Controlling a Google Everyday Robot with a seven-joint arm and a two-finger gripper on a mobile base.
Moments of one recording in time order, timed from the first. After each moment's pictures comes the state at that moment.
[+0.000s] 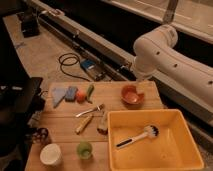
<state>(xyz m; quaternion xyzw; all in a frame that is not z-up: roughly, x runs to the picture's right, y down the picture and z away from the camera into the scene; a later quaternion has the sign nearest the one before) 0.155 -0.038 0.664 -0.18 -0.03 -0.08 0.98</state>
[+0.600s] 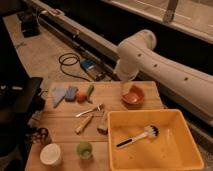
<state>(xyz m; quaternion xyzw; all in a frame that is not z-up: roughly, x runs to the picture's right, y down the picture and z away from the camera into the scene) 0.039 -0.025 0.698 -0.19 -0.10 -0.15 0.96</state>
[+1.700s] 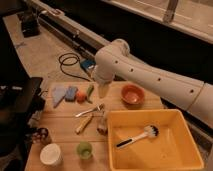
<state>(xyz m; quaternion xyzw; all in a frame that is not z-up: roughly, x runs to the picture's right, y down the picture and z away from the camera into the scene) -0.040 -0.018 0.728 -0.17 -0.16 -0.16 0.96</state>
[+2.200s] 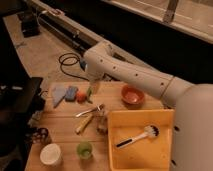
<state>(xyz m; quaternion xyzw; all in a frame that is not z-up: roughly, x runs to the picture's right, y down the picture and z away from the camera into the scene) -0.085 -0.024 0.816 -0.18 -0.16 -0.15 0.96</state>
